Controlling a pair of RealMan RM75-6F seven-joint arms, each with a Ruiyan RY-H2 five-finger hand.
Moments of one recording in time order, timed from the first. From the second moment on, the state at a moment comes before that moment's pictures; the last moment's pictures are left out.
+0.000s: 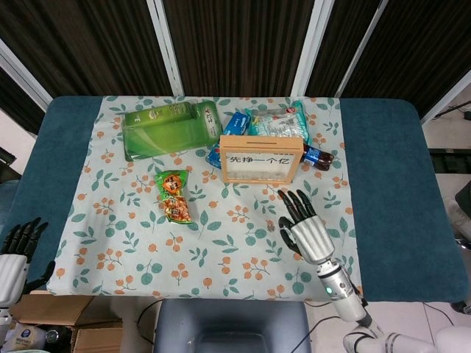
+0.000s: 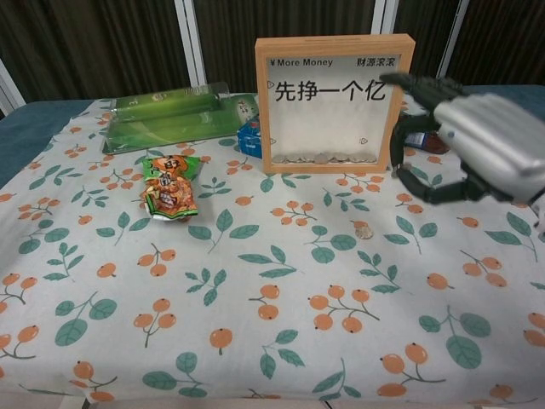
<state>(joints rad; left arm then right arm) -0.09 -1.22 -0.01 -1.33 1.59 1.55 -0.22 0.44 -1.72 0.11 -1.25 -1.66 1.44 -0.25</state>
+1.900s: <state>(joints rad) -0.09 -1.20 0.00 -1.32 1.59 1.53 -0.25 1.02 -1.75 0.59 -1.27 -0.72 1.26 -0.84</state>
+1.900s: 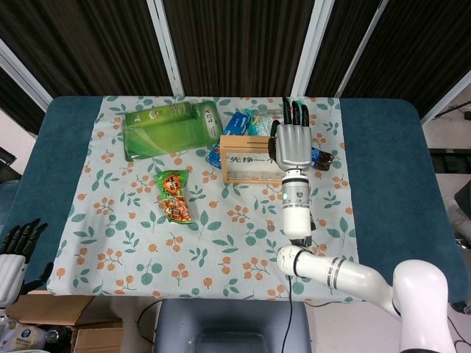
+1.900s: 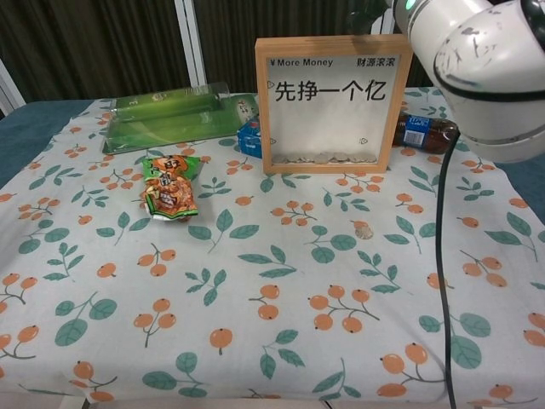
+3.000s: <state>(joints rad) -0.09 -1.20 0.00 -1.30 1.57 1.52 -0.26 1.06 -1.73 0.52 -1.23 -0.70 1.22 -0.78</state>
